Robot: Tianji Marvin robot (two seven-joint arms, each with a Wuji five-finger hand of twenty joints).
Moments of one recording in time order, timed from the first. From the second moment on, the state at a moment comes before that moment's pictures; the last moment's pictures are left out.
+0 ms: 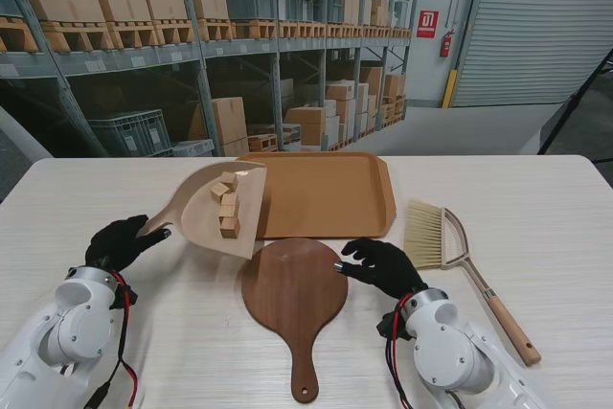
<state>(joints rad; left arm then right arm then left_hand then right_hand) 1.62 -1.11 -1.51 -1.48 0.73 -0.02 0.15 -1.65 -1.15 1.14 -1.70 -0.39 0.11 -0.13 1.02 -0.05 -0.14 -0.04 0.66 0.33 1.09 0.84 1.10 0.17 1.37 0.93 0.94 0.22 1.44 0.74 0.36 0.39 1.34 0.71 0.27 -0.51 0.78 -0.09 0.65 0.01 0.47 0.51 0.72 0.15 0.41 0.34 0.69 0.15 0.33 0.32 0.39 0.30 0.79 0.57</state>
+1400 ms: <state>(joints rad) 1.13 -1.08 -1.13 -1.08 0.82 0.08 0.04 -1.66 -1.16 1.14 -1.71 -0.37 0.11 -0.13 1.02 -0.05 -0.14 -0.04 0.66 0.33 1.09 0.83 1.10 0.16 1.37 0.93 0.94 0.22 1.44 0.72 0.36 0.39 1.34 0.71 0.27 -0.51 0.78 -0.09 0.65 0.01 0.47 0.51 0.72 0.15 0.41 0.34 0.69 0.15 0.33 0.32 0.39 0.30 0.79 0.58</state>
